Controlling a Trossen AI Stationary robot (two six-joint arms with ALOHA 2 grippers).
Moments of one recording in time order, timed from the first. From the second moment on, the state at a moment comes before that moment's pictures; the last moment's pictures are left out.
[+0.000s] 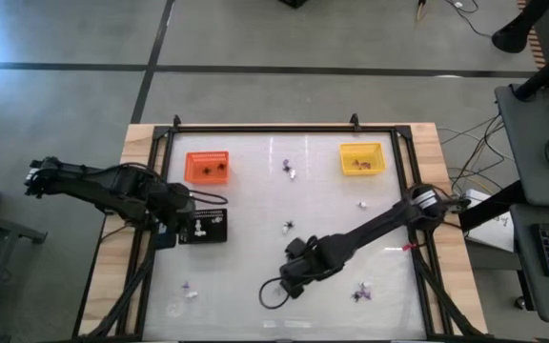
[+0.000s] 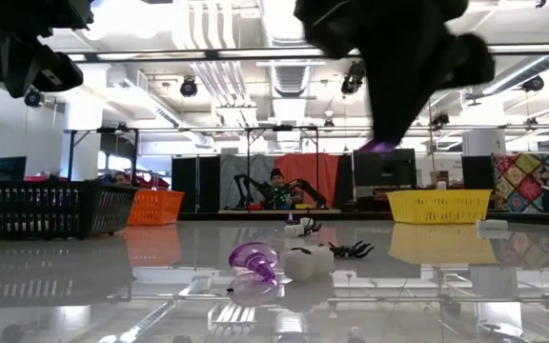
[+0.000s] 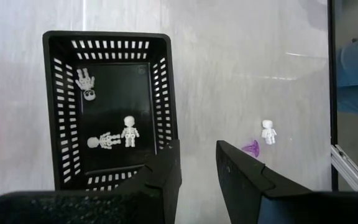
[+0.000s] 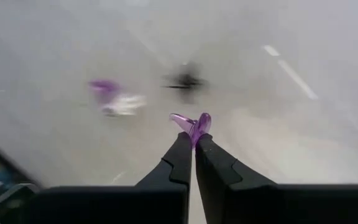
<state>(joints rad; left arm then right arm) -0.16 0.86 0.85 -1.12 0.21 -0.24 0.42 2.02 1.67 -1.00 0.02 1.25</state>
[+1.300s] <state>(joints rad) -0.16 0.88 0.85 -1.12 -0.14 -0.59 -0.55 1.49 1.20 -1.27 0.23 0.34</state>
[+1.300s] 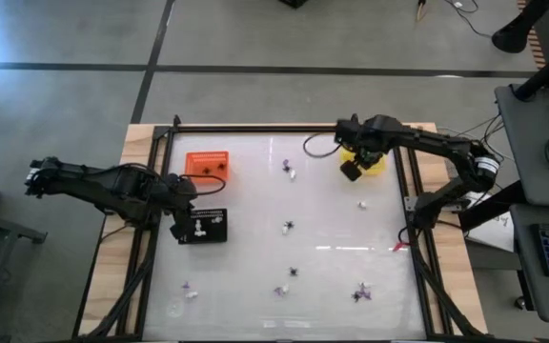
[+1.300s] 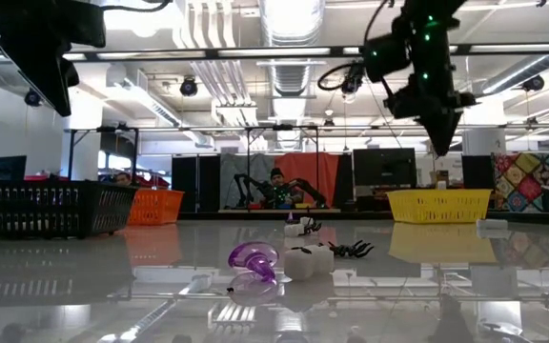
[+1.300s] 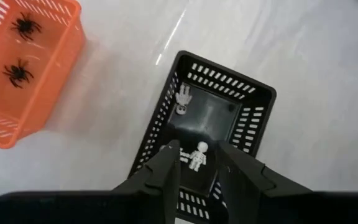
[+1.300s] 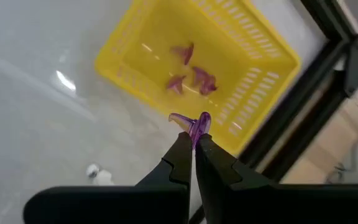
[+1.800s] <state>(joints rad) -0.16 0.95 0.85 -1.05 -0.12 -0.71 -0.78 1.50 1.06 -1.07 0.17 0.09</state>
